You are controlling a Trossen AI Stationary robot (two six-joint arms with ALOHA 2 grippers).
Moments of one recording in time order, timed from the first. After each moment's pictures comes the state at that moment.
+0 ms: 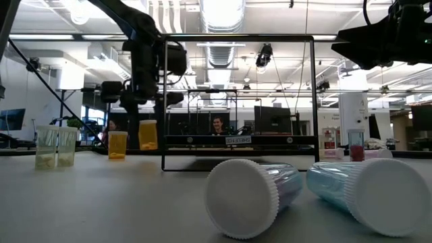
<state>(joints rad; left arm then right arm) 0.52 1.66 1.21 -0.95 0.06 -1.68 -0.07 0.04 0.01 0.26 0.18 -0.18</state>
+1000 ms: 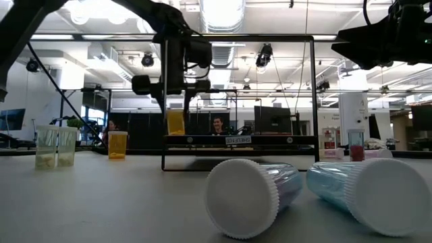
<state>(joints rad) 0.49 1.89 1.63 -1.15 0.02 -1.27 -0.07 0.04 0.01 0.26 0.18 -0.18</state>
